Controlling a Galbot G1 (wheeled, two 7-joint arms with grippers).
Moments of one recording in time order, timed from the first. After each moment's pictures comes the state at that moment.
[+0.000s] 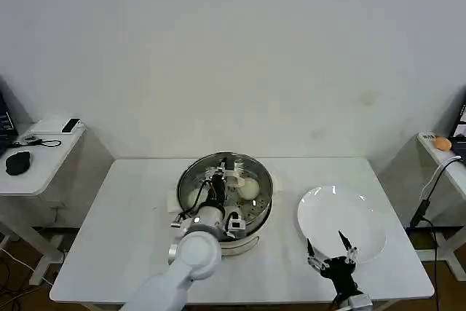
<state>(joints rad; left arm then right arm) 0.88 -1.26 0.13 -1.86 1.30 0.57 0.33 -1.64 1.58 0.72 1.96 -0.16 0.08 -0.22</state>
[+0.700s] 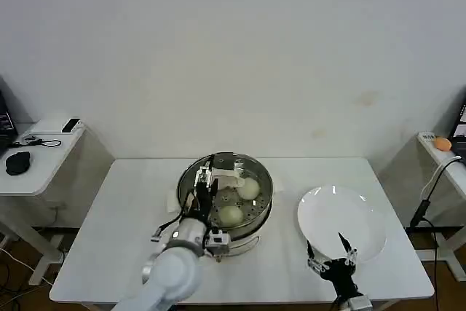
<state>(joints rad) 1.02 -1.16 0.05 -2.05 1.23 0.55 0.31 -1.65 1.58 0.72 1.96 -0.16 0.08 -0.22</state>
